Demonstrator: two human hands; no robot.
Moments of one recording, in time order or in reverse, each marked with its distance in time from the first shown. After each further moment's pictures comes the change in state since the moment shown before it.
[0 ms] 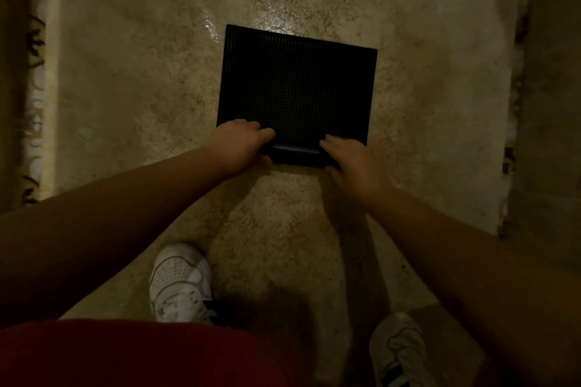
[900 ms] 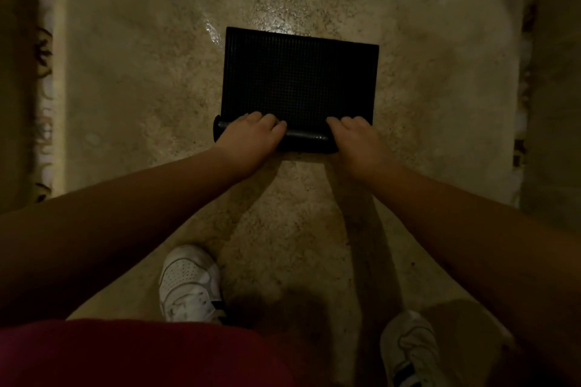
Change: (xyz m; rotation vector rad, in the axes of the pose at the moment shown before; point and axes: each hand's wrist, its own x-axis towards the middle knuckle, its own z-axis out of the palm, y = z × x) left_hand 0.009 0.014 -0.002 0.252 0.034 0.038; right_hand 0.034 0.003 -0.006 -0.239 0.062 0.011
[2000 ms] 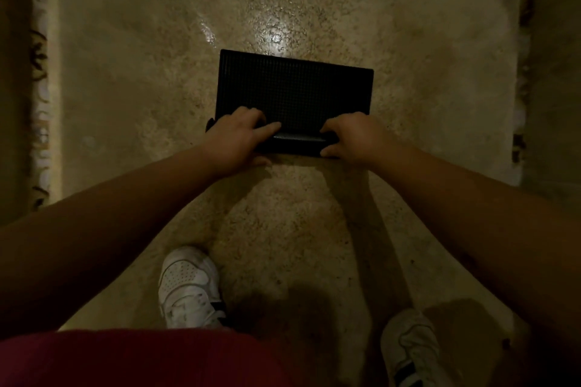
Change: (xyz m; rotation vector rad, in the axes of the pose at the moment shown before) left_hand -0.010 -0.021 0.000 -0.193 -0.034 0.035; right_hand 0.014 0.004 -0.032 0.147 -0.271 0.030
